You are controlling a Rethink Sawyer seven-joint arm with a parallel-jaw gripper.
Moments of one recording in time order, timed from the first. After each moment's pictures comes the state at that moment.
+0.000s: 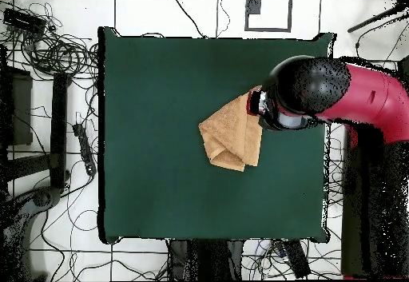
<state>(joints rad) -0.54 -0.74 0.34 1.29 -0.26 1.21 1.69</state>
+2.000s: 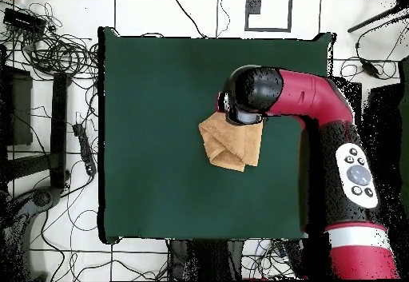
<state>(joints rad) -0.42 -0.55 0.28 1.28 -0.26 1.01 1.69</state>
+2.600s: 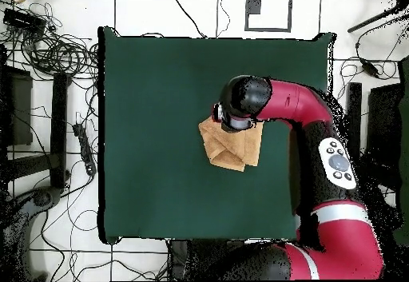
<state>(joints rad) -0.41 -0.43 0.28 1.26 -0.27 1.01 1.69</state>
